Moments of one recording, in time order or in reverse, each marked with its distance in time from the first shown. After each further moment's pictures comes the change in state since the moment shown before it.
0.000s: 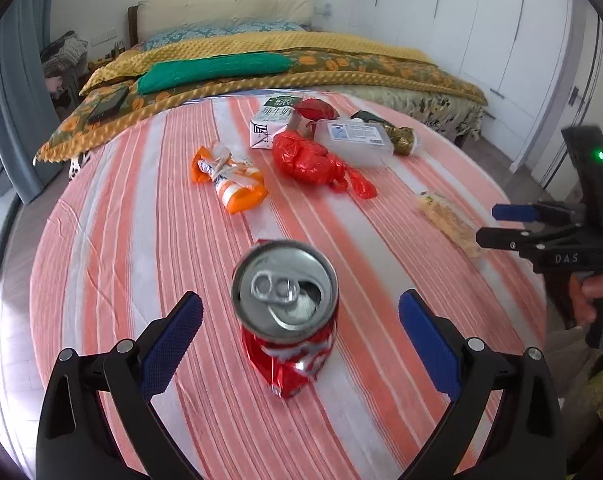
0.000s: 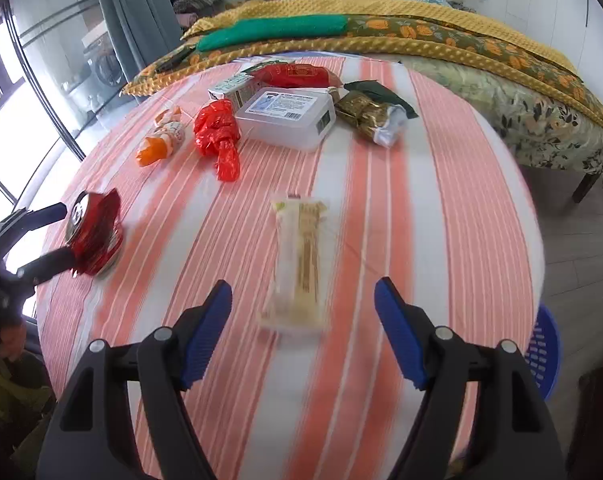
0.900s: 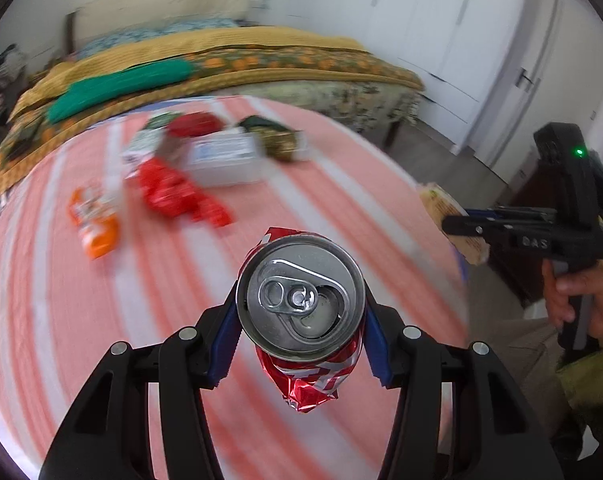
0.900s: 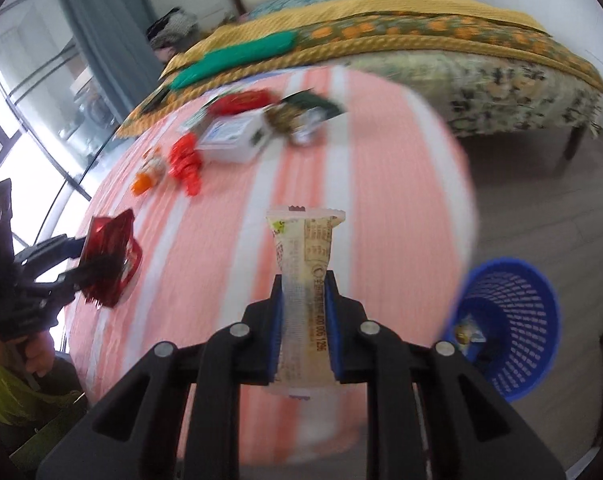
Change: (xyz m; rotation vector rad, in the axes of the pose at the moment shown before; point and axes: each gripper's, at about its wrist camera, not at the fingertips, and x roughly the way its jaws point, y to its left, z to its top) left arm 0.000 -0.101 0.031 0.099 0.020 -0.254; right arm -0.073 -0.085 -0.041 0.177 -0.074 0.041
